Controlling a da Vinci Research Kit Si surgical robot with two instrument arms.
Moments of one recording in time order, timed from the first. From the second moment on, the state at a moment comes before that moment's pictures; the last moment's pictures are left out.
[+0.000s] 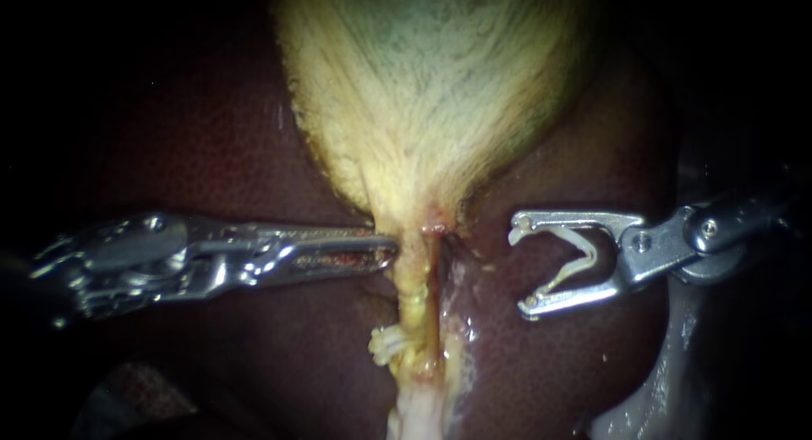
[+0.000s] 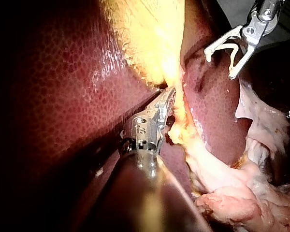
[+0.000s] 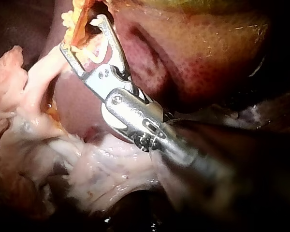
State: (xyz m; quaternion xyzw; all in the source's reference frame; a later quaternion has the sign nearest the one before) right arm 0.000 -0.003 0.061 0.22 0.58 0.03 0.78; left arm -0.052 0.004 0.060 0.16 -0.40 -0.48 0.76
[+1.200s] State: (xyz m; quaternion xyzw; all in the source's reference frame) right arm 0.011 -0.008 0.068 0.28 0.56 0.08 0.77; left arm -0.048 0.004 0.057 0.16 -0.40 -0.48 0.76
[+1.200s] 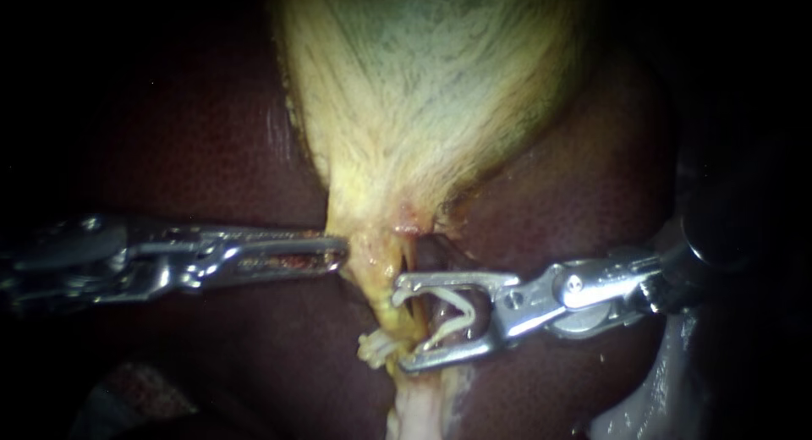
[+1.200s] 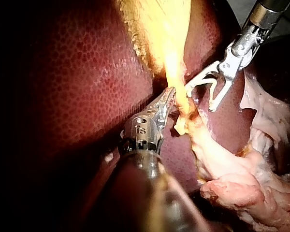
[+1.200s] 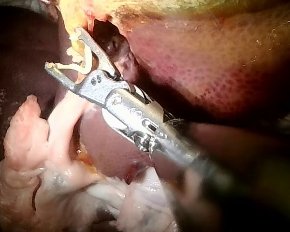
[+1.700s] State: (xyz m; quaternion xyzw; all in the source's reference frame) right arm 0.013 -0.009 0.071 0.27 0.55 0.08 0.78; left arm -0.048 0.004 0.056 0.16 -0.40 -0.48 0.76
